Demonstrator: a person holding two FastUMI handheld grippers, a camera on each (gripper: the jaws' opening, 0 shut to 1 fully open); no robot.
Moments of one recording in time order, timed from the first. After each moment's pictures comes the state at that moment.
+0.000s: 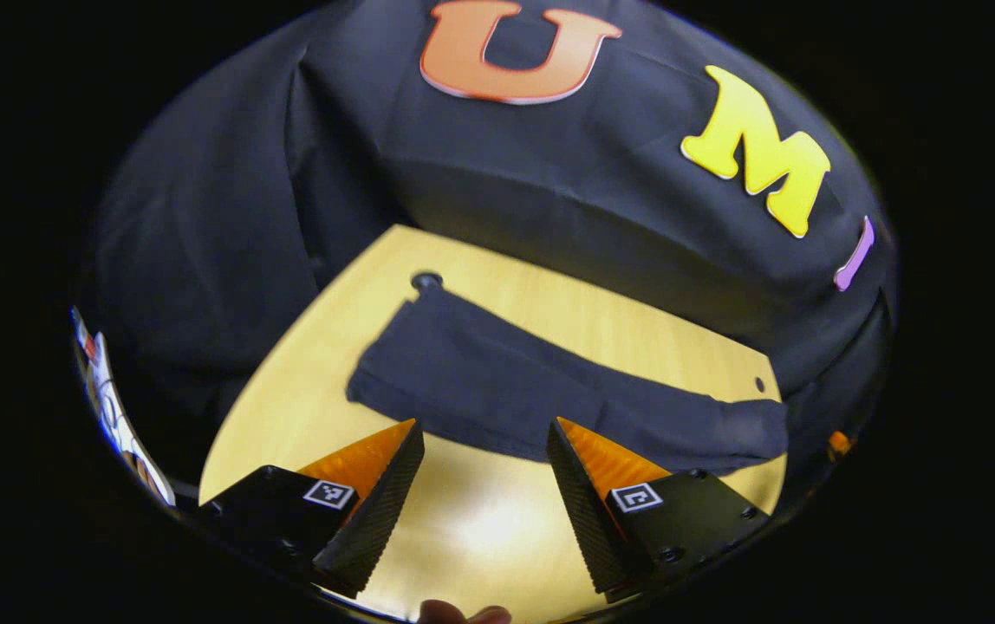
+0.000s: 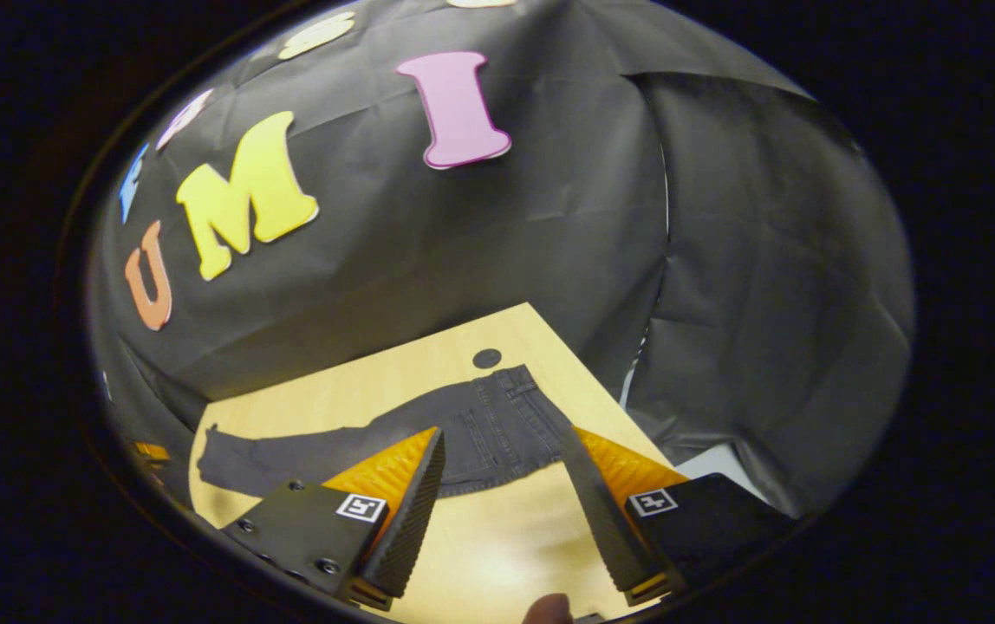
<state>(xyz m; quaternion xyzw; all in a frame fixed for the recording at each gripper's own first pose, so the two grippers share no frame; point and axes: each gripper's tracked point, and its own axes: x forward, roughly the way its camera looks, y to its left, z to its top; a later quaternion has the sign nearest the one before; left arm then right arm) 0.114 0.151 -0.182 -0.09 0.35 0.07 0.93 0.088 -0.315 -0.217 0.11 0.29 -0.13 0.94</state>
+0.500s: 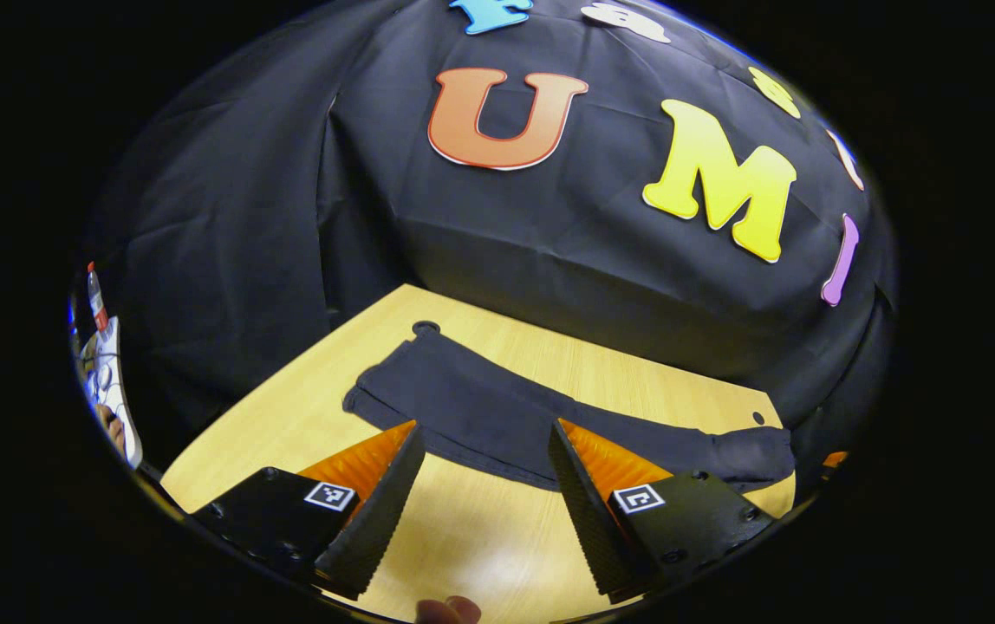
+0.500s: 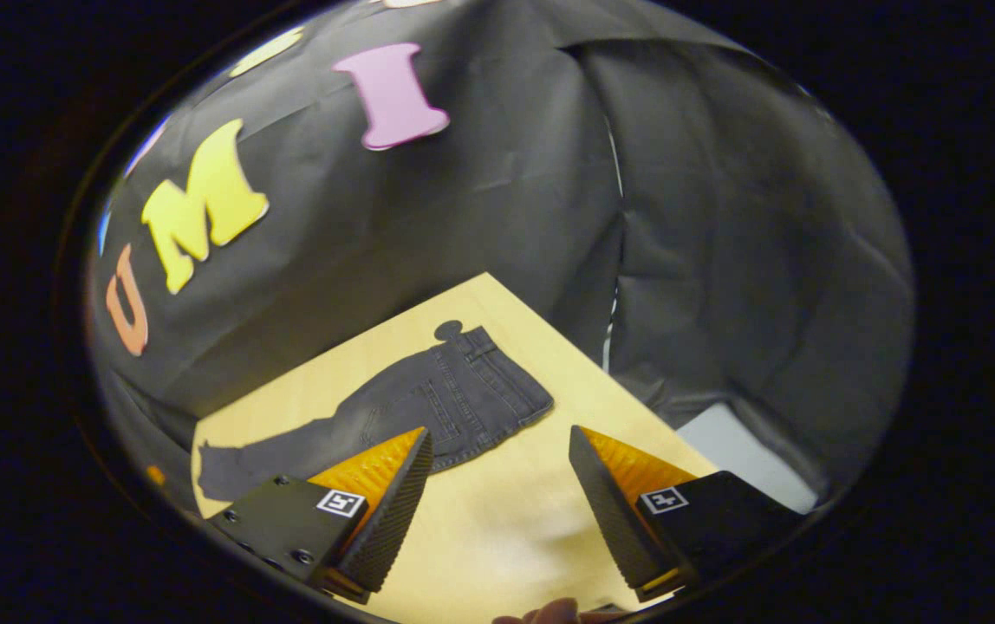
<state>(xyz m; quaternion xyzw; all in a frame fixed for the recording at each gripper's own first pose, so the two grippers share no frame) 0.124 0.148 -0.184 -0.11 0.27 0.09 0.95 0.082 -0.341 -0.286 0.26 0.32 -0.17 0.90</state>
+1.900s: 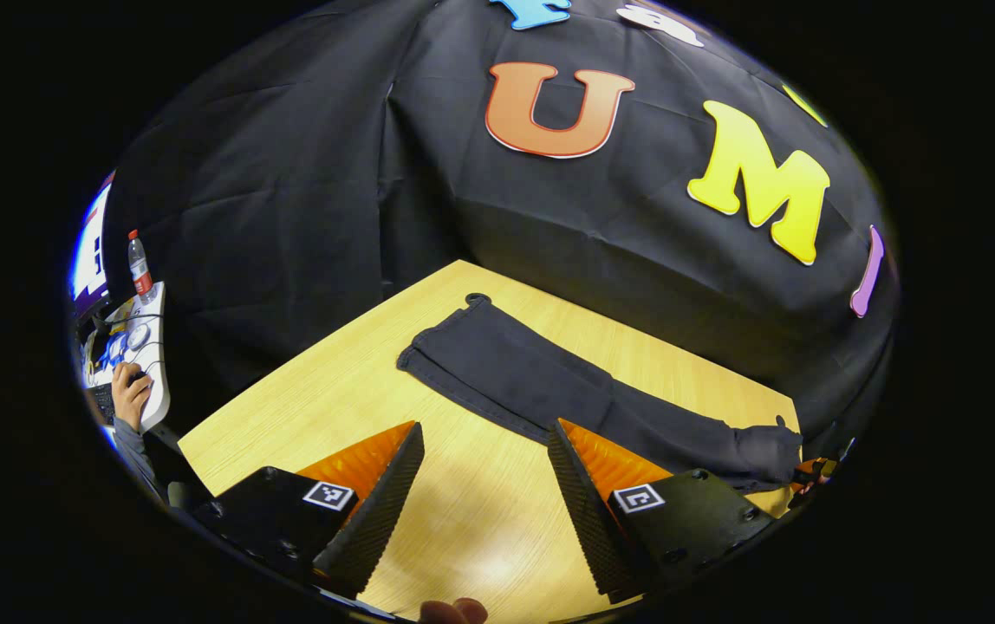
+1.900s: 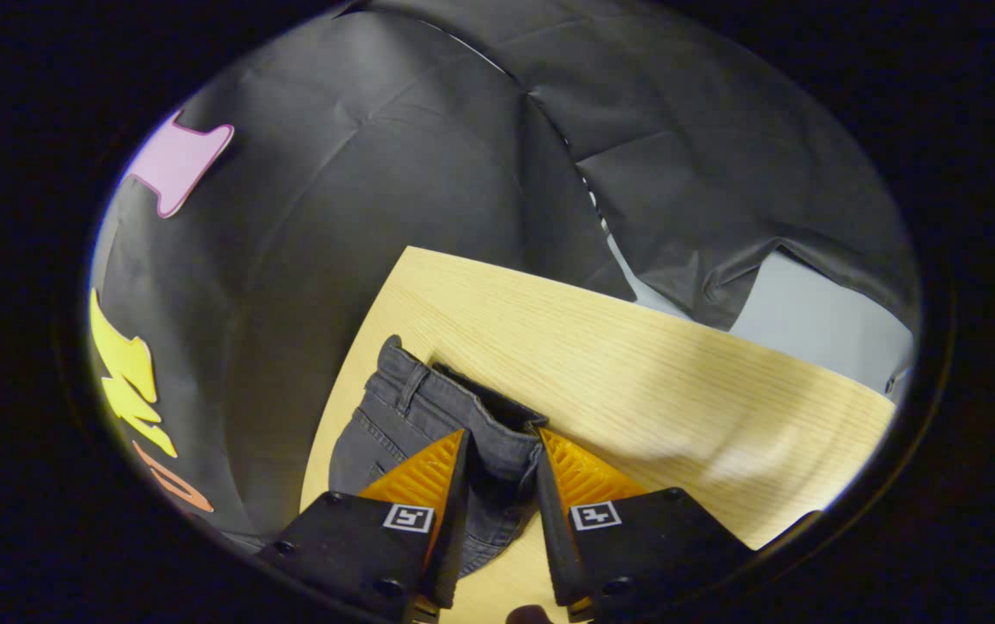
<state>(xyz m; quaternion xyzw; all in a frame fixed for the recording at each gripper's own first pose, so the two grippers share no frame) 0.109 0.159 -0.200 -0.12 0.29 0.17 0.94 0.210 -0.377 -0.402 0.46 0.33 -0.19 0.80</state>
